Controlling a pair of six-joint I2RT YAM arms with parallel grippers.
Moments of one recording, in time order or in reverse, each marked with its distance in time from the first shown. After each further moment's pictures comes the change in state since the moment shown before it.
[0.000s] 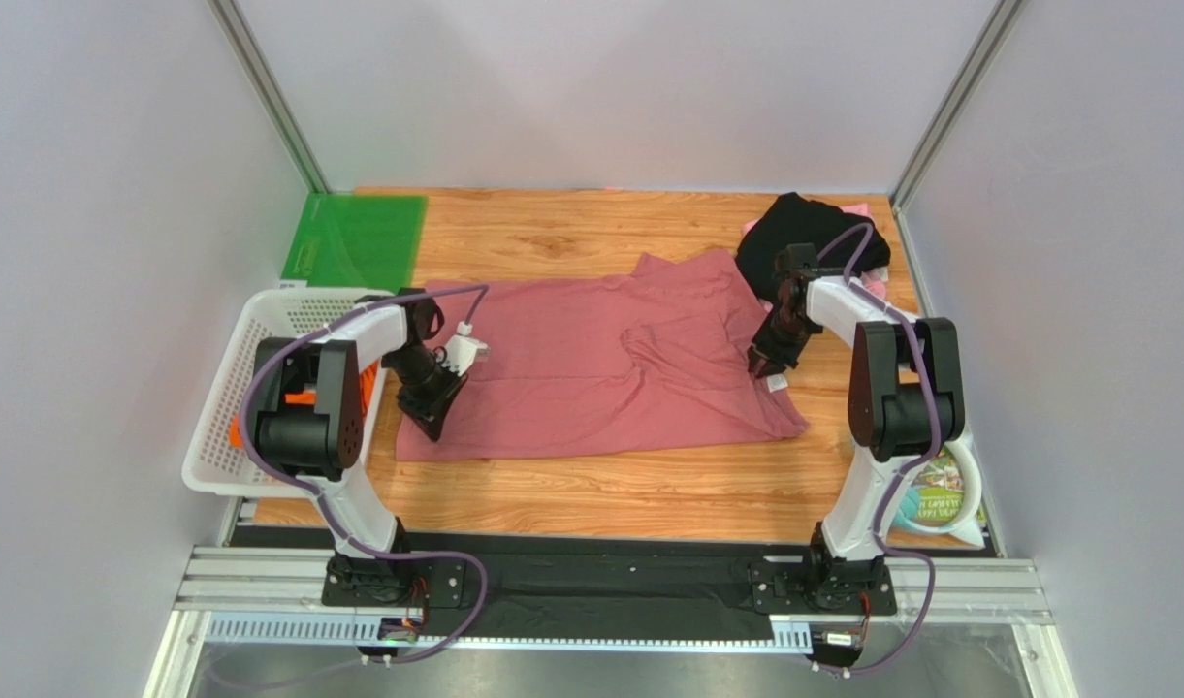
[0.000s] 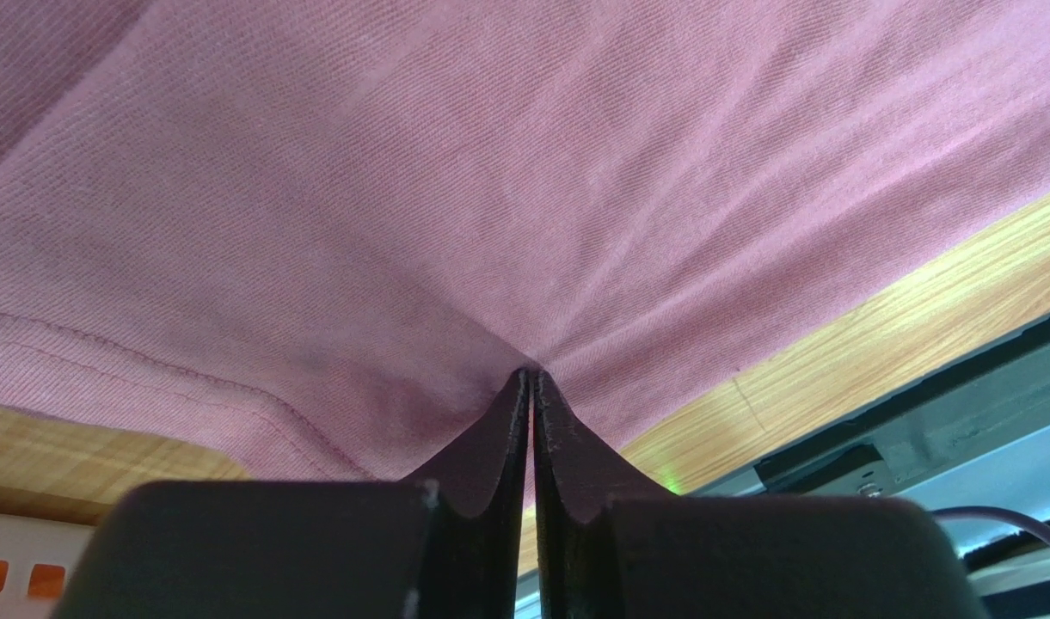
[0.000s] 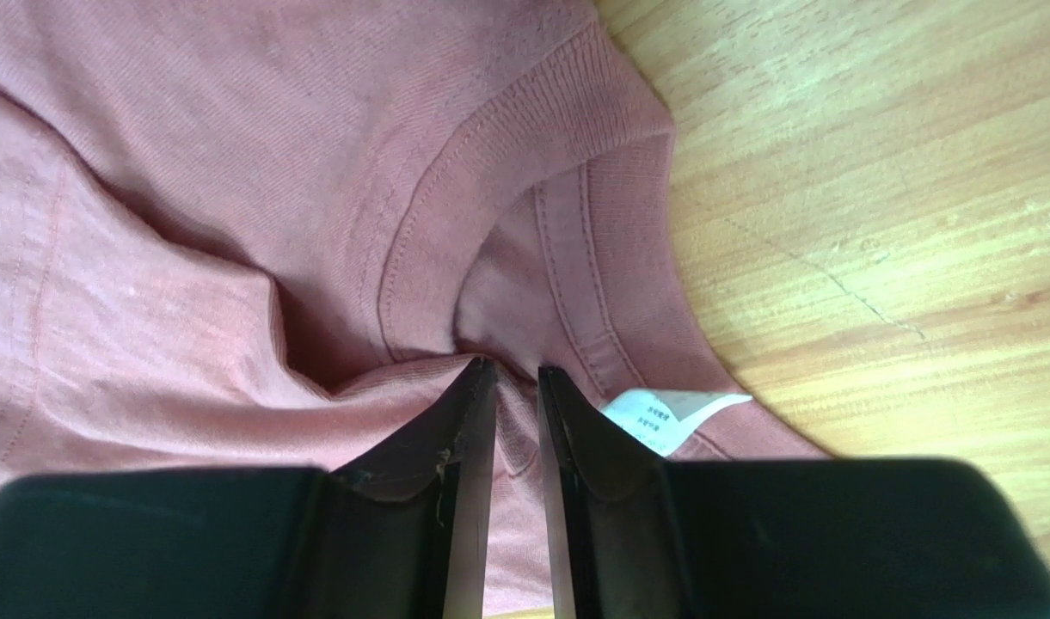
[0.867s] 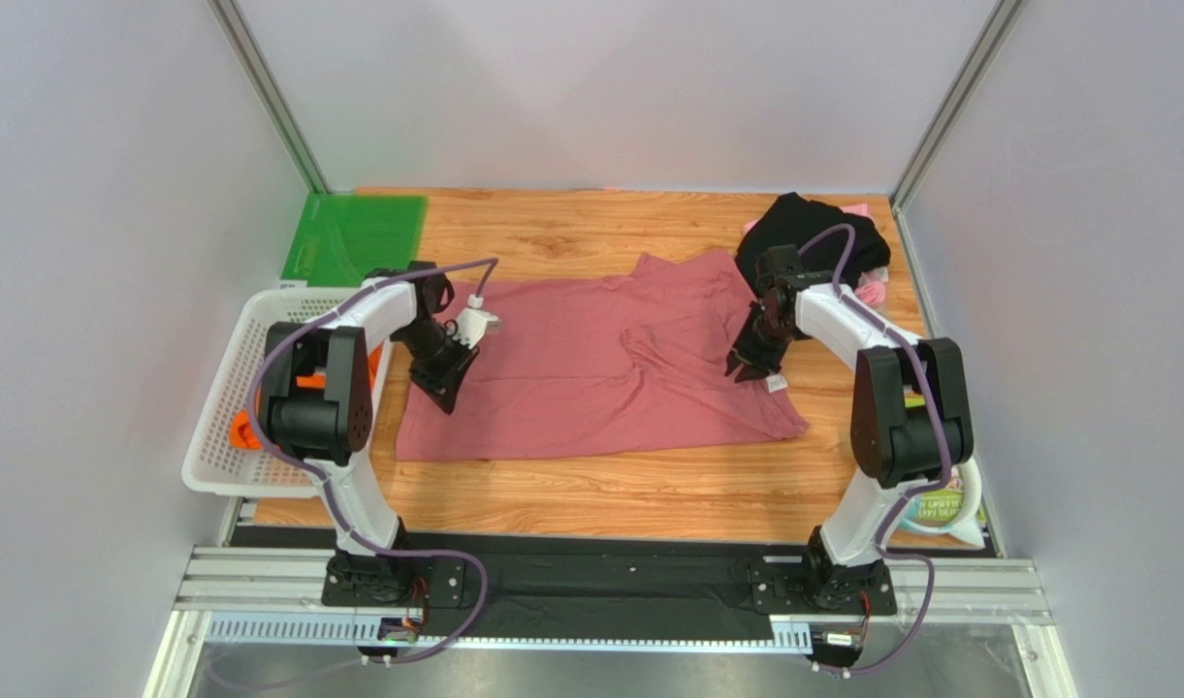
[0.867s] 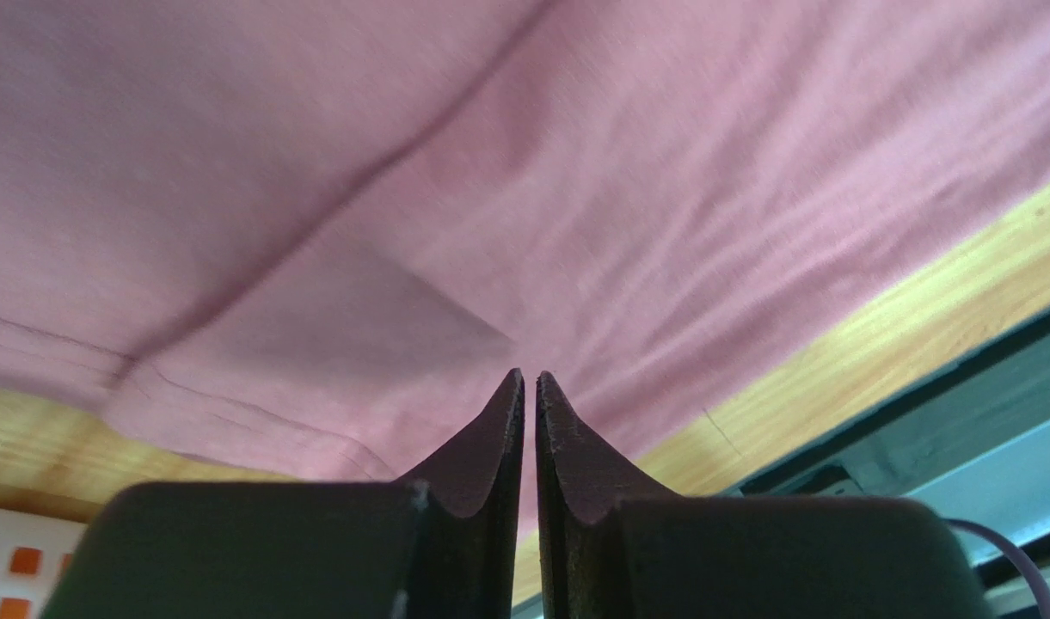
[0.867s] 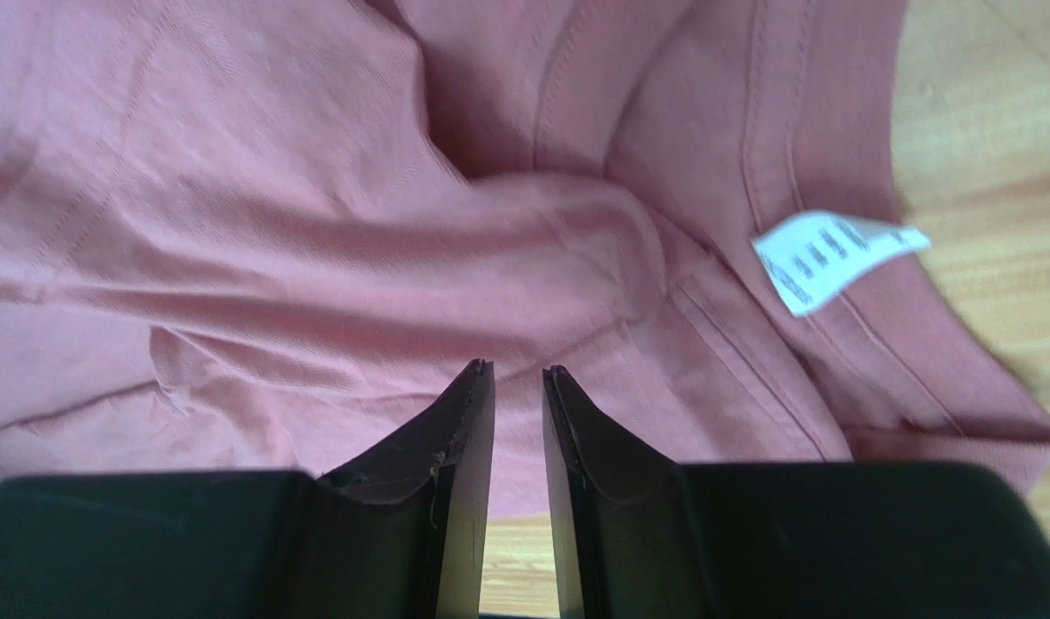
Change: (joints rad) left arm -0.035 0.074 0.179 -0.056 0.056 -0.017; right arm 0.097 -0.126 -0.052 -0.037 -0.087 0.013
